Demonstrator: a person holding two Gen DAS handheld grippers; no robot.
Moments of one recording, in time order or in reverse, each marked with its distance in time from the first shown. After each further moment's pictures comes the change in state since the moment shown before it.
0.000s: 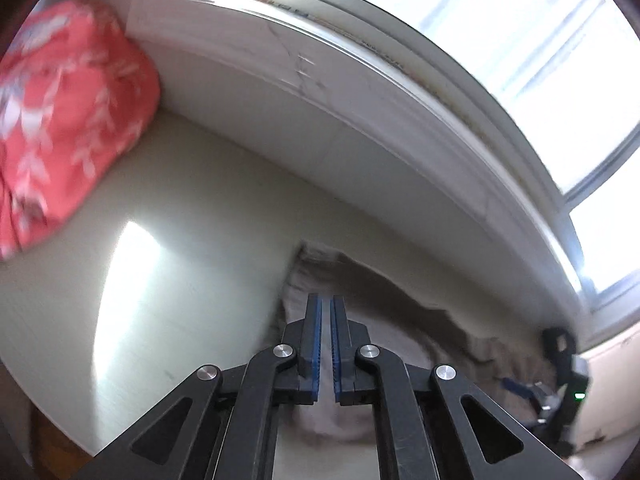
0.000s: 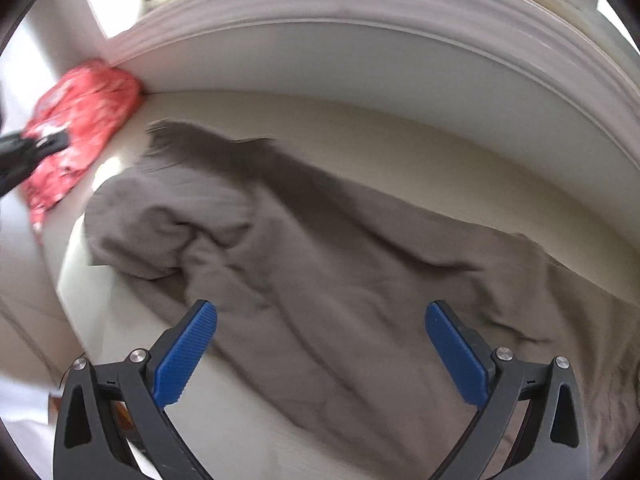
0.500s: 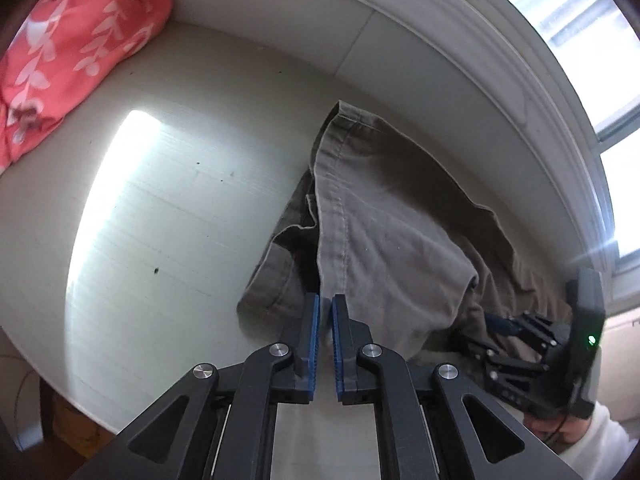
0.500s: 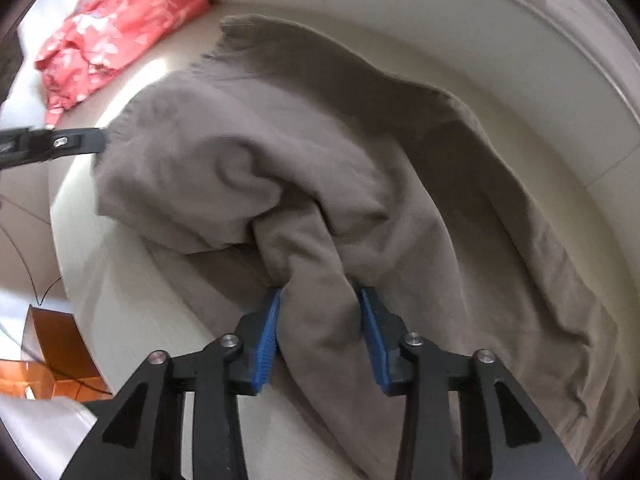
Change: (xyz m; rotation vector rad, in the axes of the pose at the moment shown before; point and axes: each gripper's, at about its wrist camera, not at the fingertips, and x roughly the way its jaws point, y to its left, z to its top) left arm 0.031 0.014 -0.079 -0.044 0.184 0.060; right arm 0.073 0.079 0.019 -0.263 0.170 0.029
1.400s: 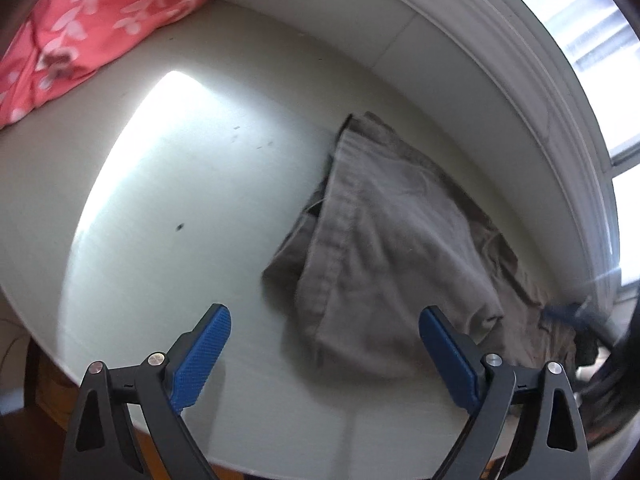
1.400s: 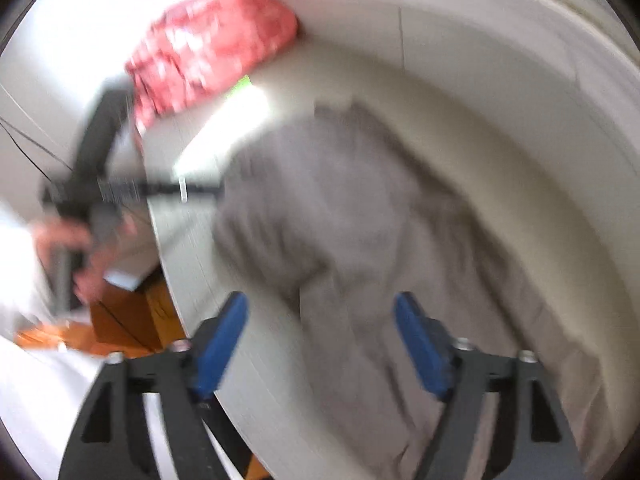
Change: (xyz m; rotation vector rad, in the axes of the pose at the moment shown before) left arm 0.010 0.021 -0.025 -0.103 -0.002 0.021; right arm -0.084 0.000 0.048 -0.150 -0.096 0.268
